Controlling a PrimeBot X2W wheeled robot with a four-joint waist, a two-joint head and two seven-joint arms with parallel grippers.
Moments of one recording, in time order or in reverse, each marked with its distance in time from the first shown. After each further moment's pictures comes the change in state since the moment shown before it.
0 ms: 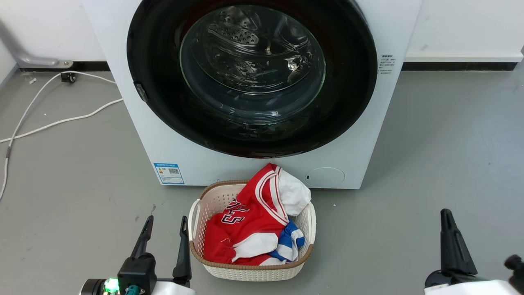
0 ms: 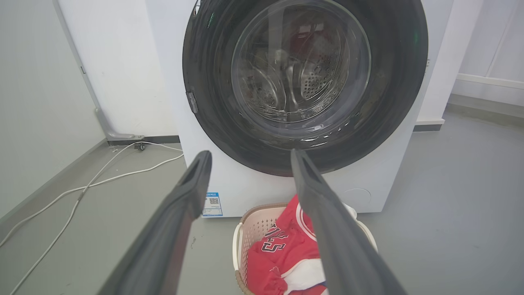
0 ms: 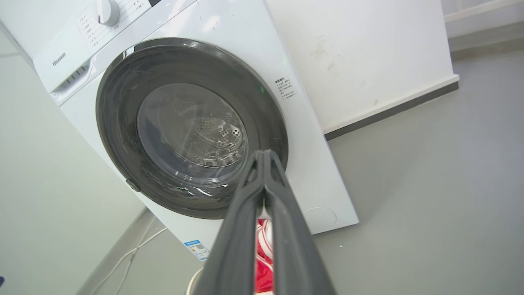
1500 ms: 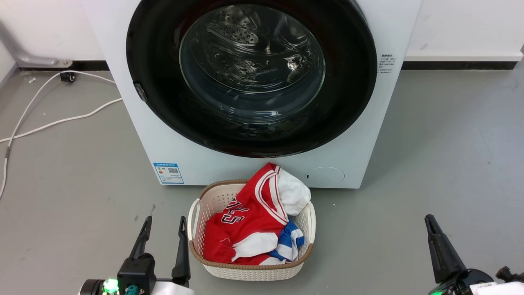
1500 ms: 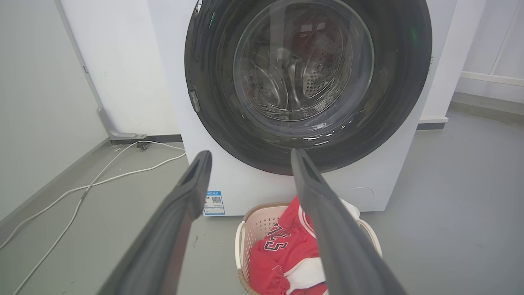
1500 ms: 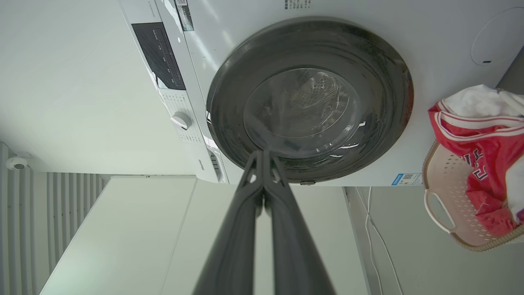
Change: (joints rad) left arm 0.000 -0.003 0.008 0.003 0.009 0.001 0.000; right arm 0.047 0.000 0.010 -0.106 1.179 0.000 0.351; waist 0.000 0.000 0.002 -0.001
